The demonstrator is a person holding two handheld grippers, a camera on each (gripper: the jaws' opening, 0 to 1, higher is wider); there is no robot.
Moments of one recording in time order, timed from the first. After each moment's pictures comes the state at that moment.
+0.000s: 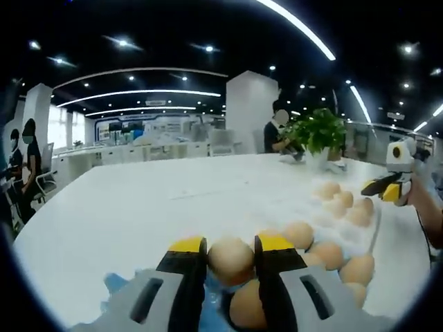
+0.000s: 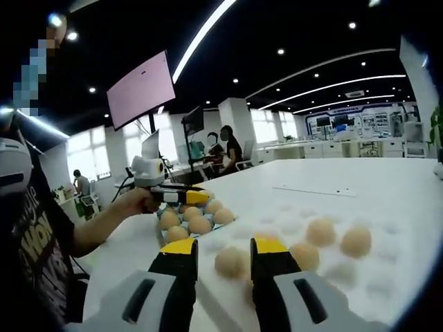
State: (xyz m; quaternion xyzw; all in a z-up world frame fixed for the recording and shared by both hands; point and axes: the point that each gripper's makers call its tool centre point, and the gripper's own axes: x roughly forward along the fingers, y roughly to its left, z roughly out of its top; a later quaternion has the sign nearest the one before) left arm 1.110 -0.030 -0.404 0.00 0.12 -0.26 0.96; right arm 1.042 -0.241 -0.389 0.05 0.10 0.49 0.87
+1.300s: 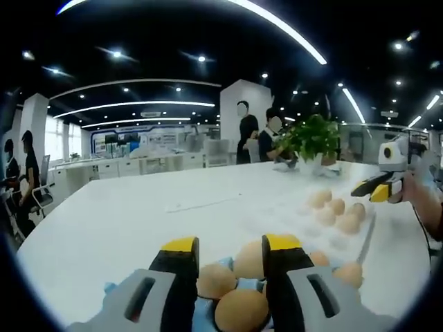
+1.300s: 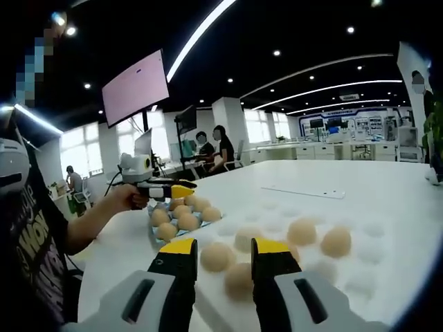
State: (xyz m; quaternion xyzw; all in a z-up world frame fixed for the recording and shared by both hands) left arm 1.102 -0.043 -0.383 0.01 0.08 -0.27 0.96; right arm 1.042 -0.257 -0.384 0.02 0.10 0.47 0.88
